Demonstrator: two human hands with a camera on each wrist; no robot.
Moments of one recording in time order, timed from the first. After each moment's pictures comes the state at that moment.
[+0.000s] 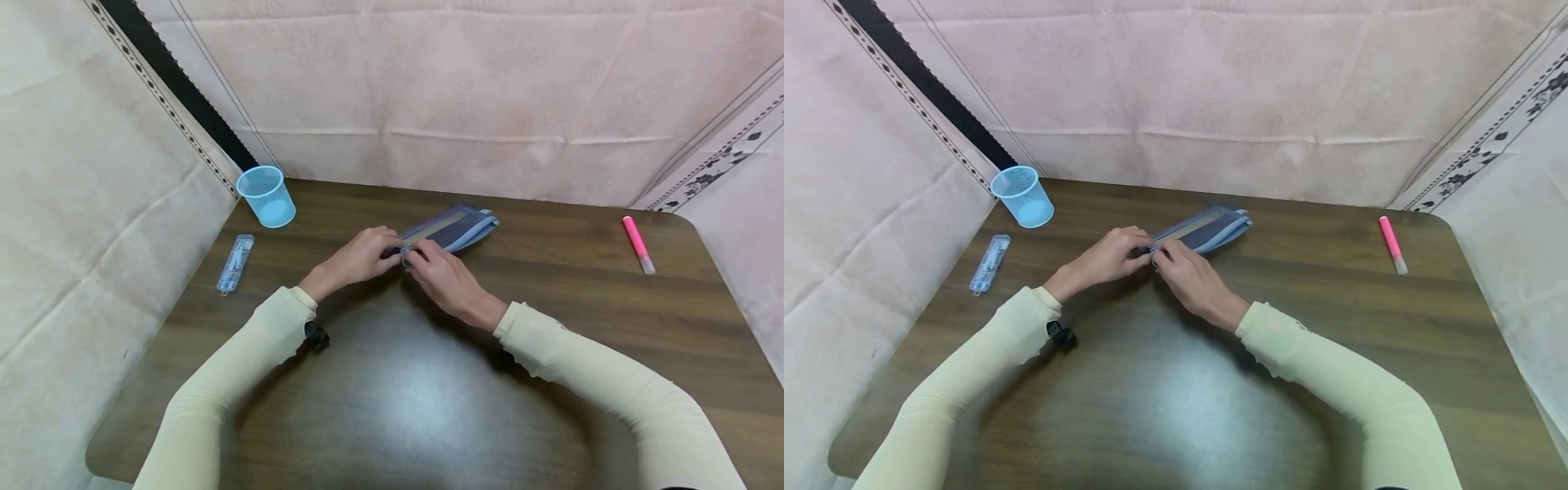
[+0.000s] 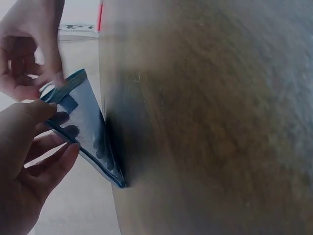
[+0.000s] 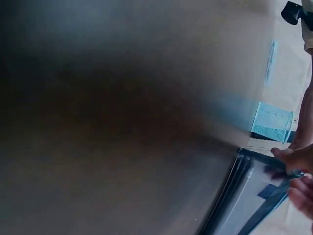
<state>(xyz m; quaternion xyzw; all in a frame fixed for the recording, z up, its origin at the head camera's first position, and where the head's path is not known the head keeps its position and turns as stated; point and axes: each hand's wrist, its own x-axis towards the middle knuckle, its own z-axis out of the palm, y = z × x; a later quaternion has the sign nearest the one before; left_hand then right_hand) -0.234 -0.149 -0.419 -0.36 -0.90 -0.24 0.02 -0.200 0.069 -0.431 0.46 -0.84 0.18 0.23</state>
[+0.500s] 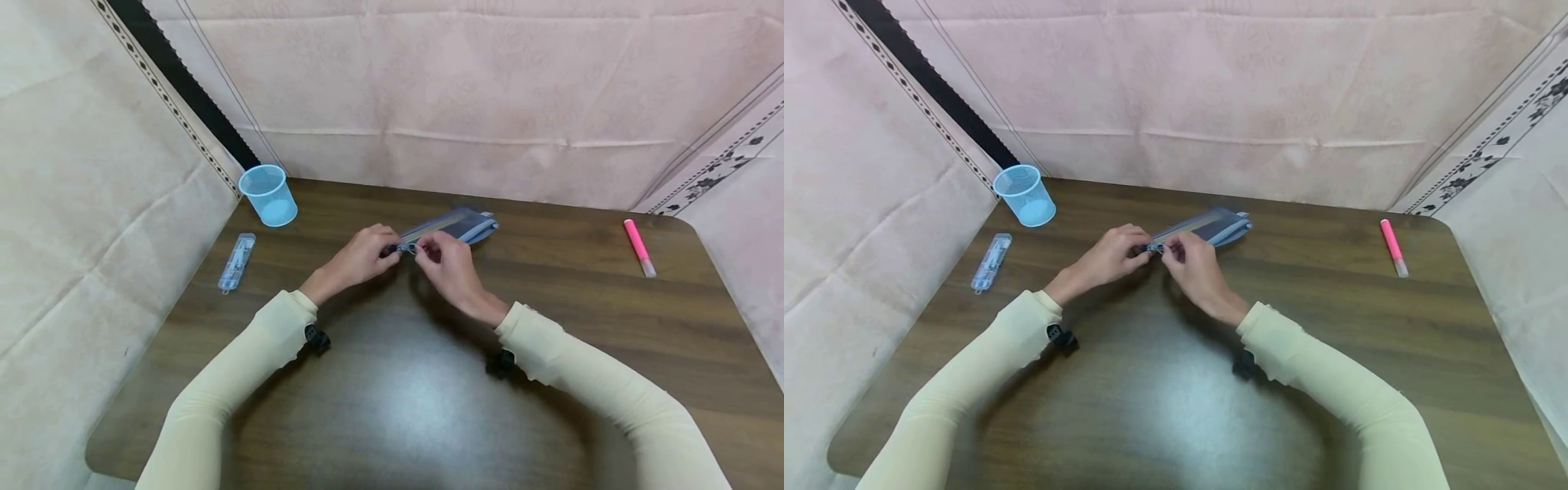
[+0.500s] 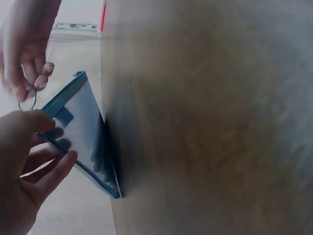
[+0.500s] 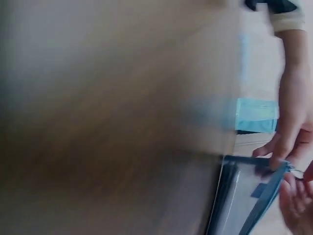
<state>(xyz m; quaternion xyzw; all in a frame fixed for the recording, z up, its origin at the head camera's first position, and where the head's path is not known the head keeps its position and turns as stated) -0.227 -0.149 -0.423 -0.31 -0.91 -0.26 0.07 -0.202 0.061 -0.419 0.28 -0.85 0.42 0.15</state>
